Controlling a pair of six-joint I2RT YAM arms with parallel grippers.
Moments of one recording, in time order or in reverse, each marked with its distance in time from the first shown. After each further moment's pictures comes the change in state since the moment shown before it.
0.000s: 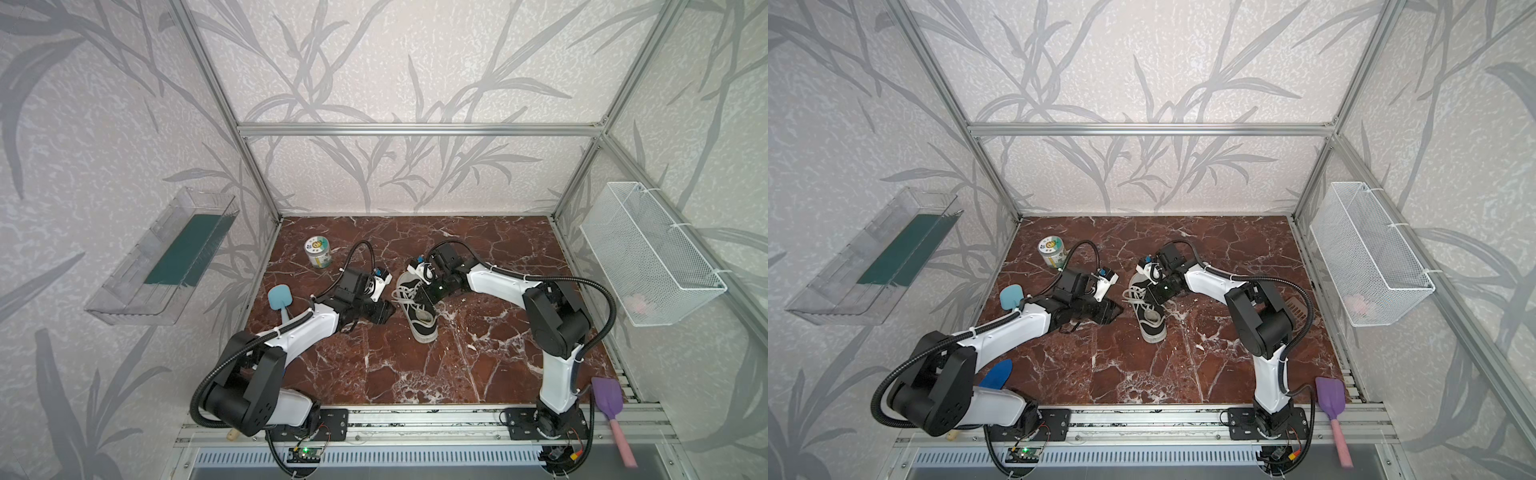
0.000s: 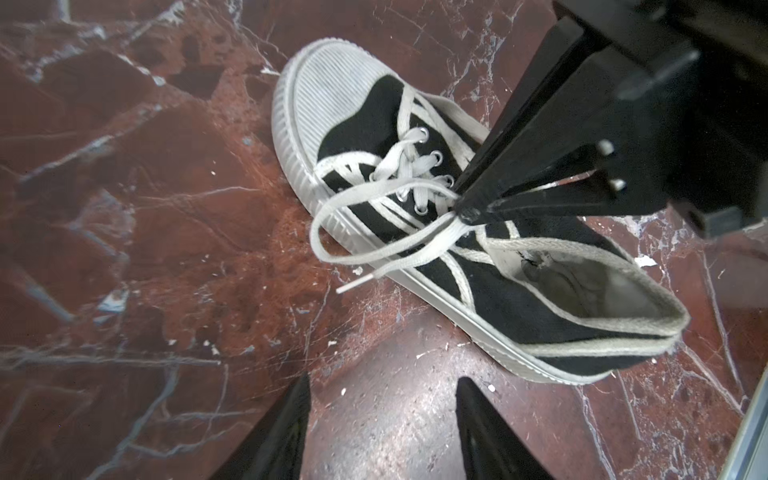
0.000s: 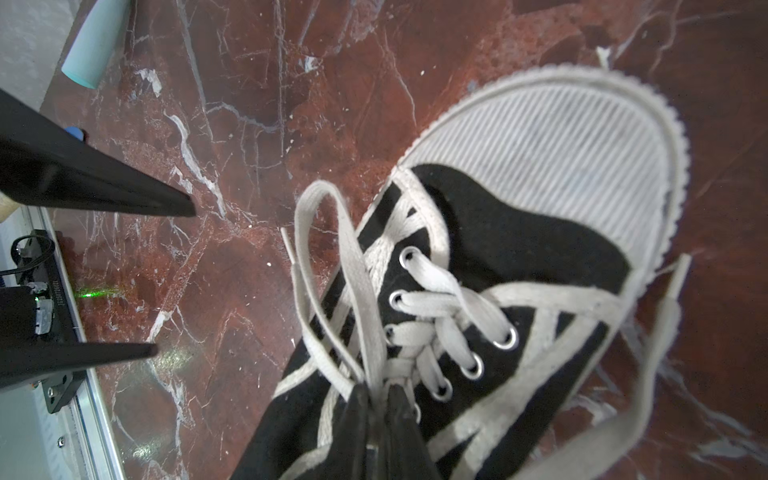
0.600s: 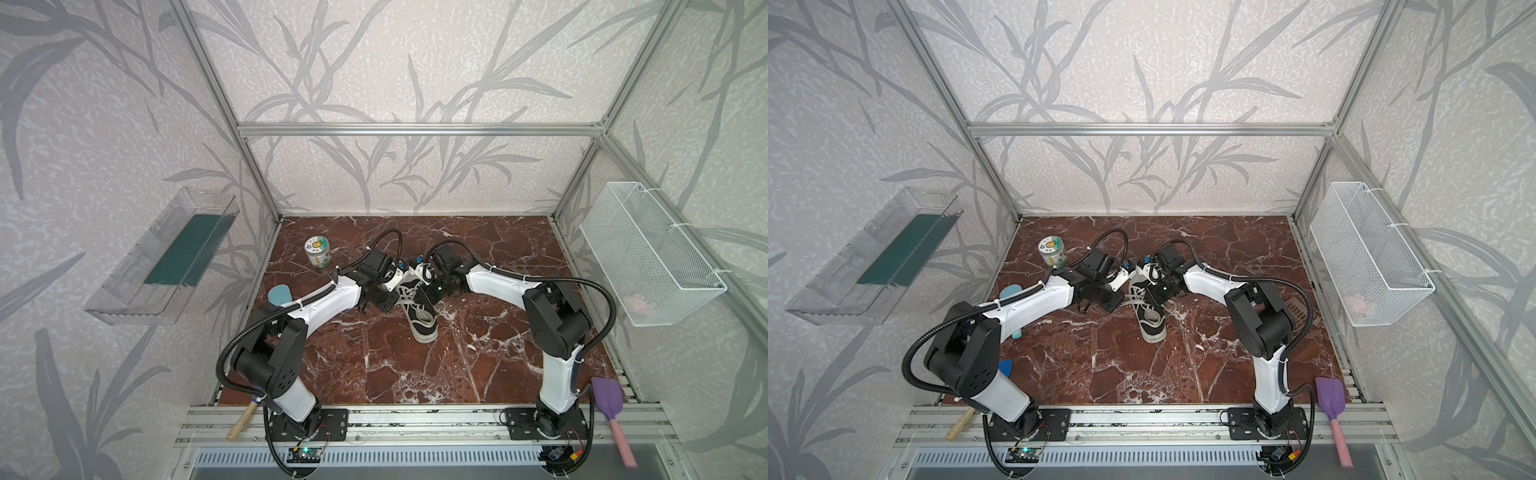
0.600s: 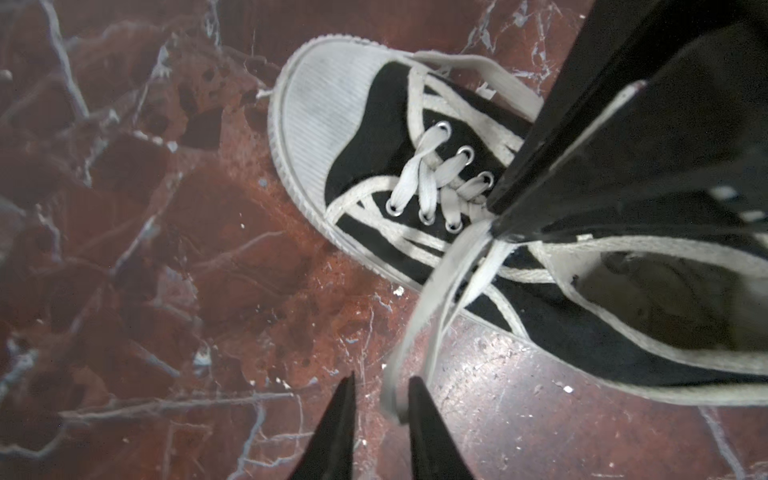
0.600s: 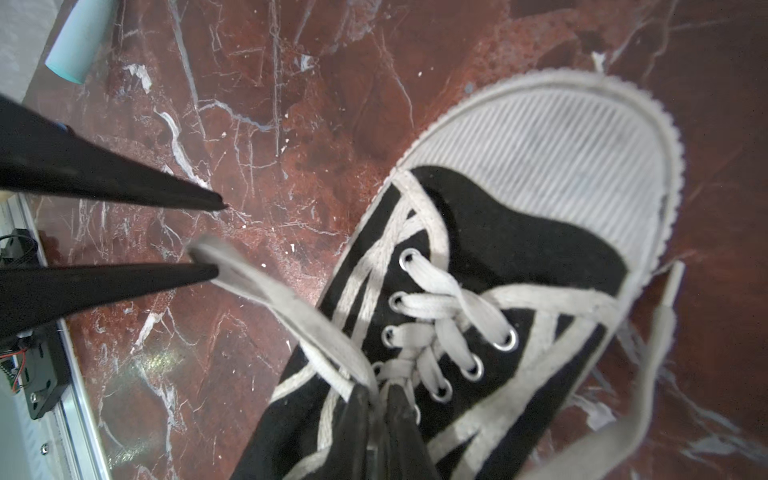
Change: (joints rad) left arm -0.088 0.175 0.325 -0.338 -0.235 0.272; right arm 0.006 -0.001 0.000 0.001 0.025 0.000
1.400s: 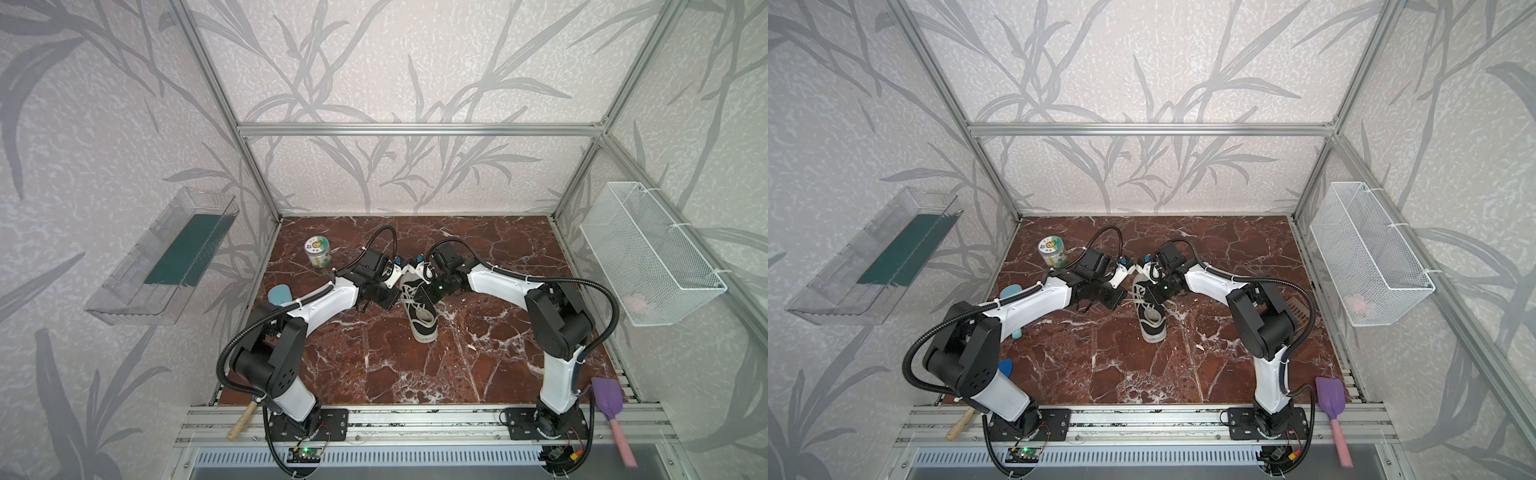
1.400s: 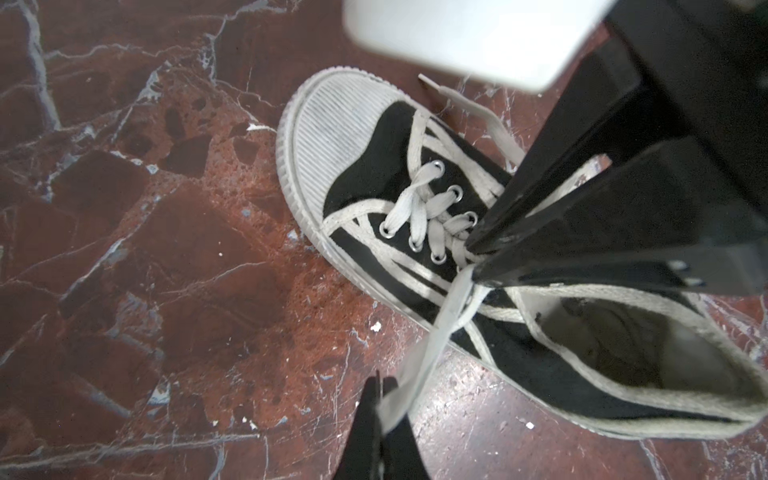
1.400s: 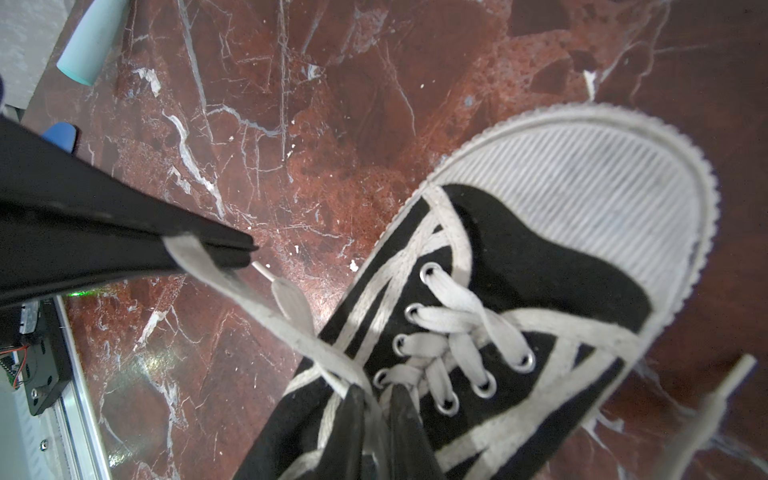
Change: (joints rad) left arm 0.019 0.019 0.002 0.064 0.069 -0.062; right arm -0.002 -0.011 -0.002 -0.001 0.017 -0.023
